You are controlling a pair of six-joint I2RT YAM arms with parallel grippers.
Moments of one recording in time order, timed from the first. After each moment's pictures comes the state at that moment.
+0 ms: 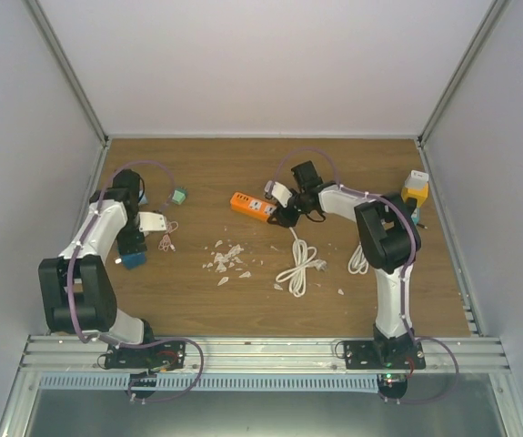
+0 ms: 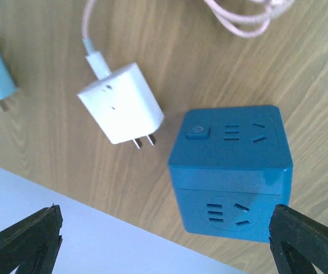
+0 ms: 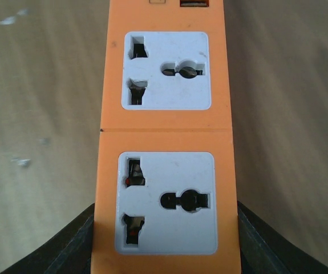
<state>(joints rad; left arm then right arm) 0.10 1.49 1.07 -0.91 -0.27 1.36 0.43 2.09 1.36 -0.32 -0.50 -0.60</state>
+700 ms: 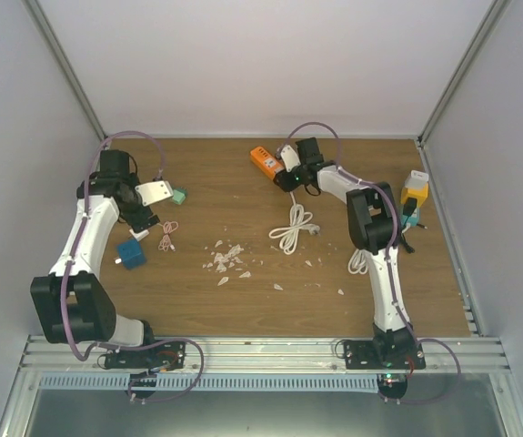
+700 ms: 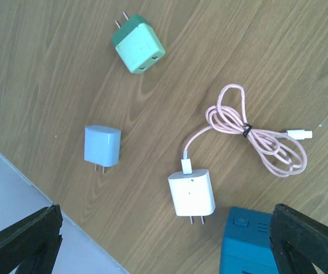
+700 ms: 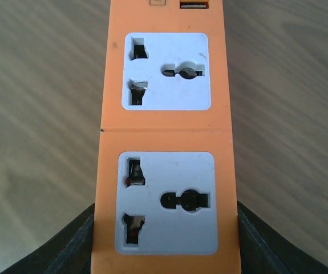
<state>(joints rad) 0.10 1.42 1.23 -0.88 0.06 1.16 0.33 2.38 1.80 -0.27 -0.29 -0.28</state>
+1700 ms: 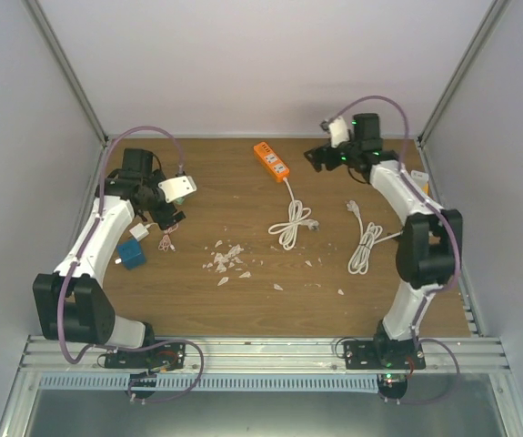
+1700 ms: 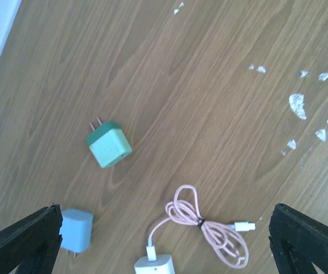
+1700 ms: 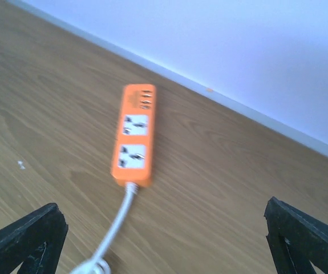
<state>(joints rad) -0.05 1.41 1.23 -0.82 0.20 0.99 0.19 1.89 1.56 -0.29 -0.39 -0.25</state>
